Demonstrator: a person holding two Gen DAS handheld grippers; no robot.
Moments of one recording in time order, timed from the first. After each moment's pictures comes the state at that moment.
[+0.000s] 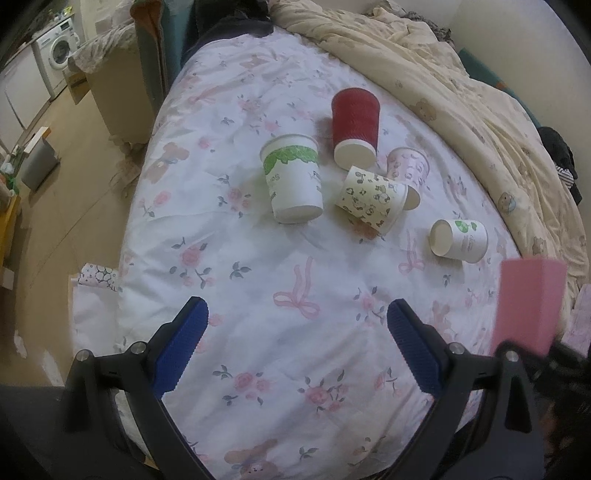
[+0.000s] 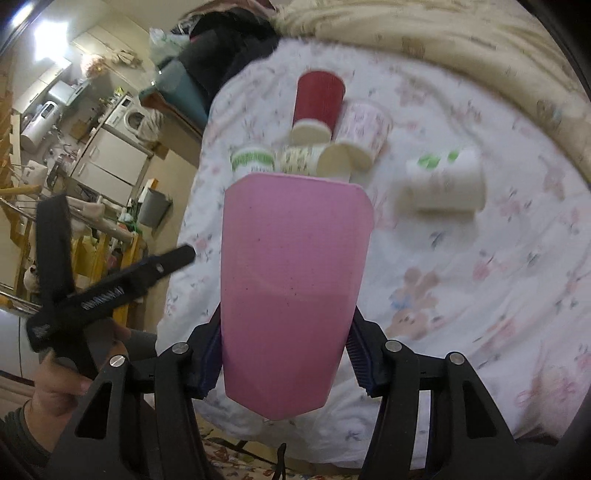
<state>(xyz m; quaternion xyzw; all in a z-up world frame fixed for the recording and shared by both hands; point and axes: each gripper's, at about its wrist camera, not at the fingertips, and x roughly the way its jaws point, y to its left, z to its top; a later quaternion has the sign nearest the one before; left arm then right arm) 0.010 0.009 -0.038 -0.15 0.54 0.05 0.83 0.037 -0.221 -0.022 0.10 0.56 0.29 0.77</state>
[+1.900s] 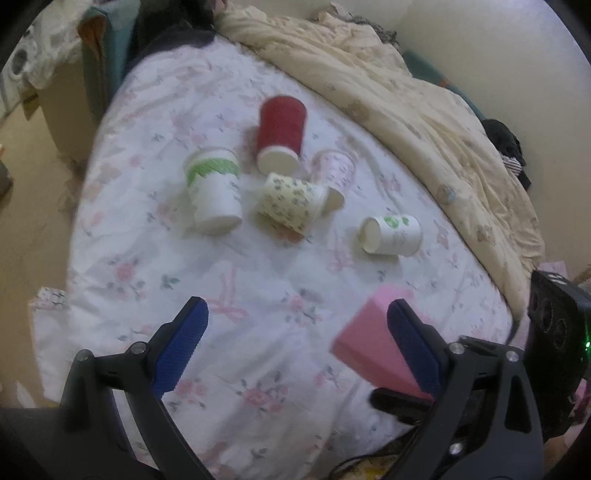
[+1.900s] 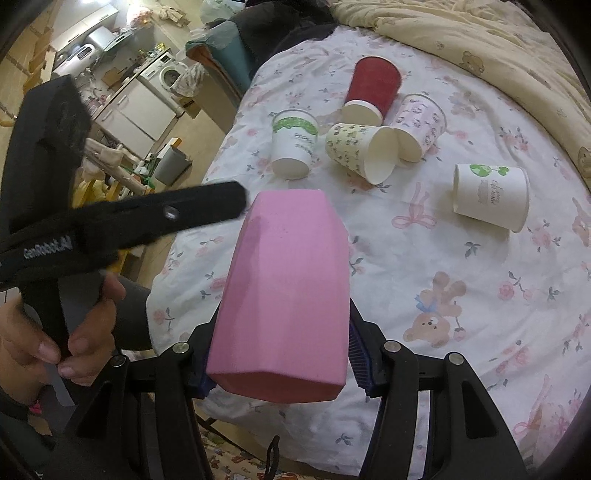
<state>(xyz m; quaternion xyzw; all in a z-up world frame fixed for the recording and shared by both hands) 0.009 -0.015 -0.017 -0.16 0.50 -0.04 0.85 0.012 -0.189 -0.042 0.02 0.56 0.35 0.75</state>
